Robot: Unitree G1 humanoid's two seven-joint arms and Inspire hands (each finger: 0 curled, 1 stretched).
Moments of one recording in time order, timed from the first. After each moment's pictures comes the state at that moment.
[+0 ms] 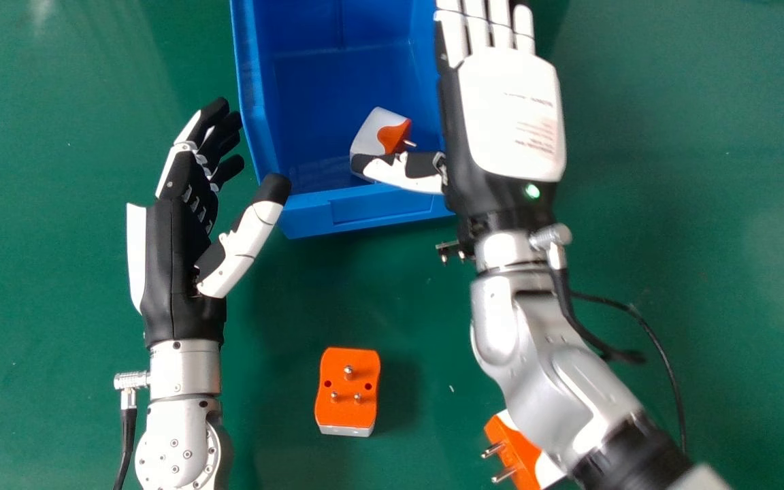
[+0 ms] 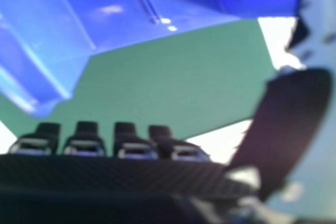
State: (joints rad) left arm -0.23 0.07 0.18 0.96 -0.05 -1.05 -0.03; right arm -0.35 -0.04 0.51 0.27 -0.76 0.19 -0.60
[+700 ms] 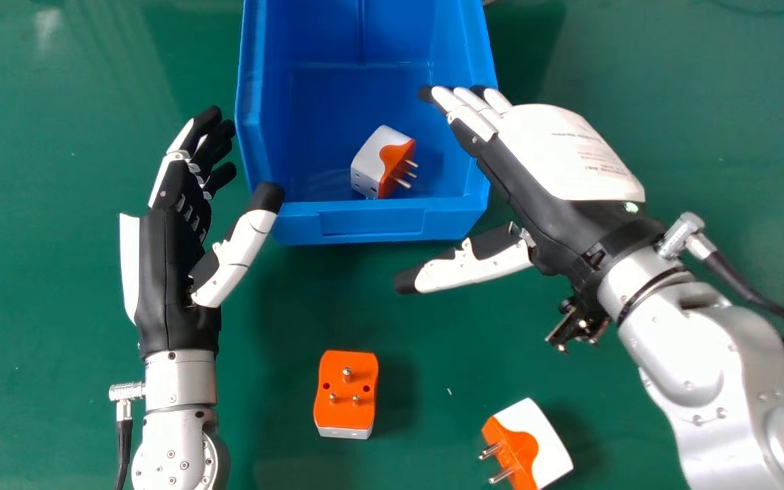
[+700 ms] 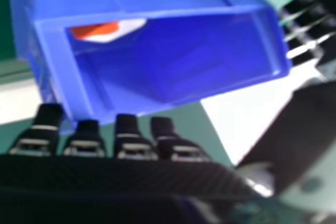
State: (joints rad) left arm -0.20 0.07 0.18 0.93 -0.04 -1.05 -0.01; right arm -0.16 -0.44 0.44 -0.47 -0.72 0.39 0.40
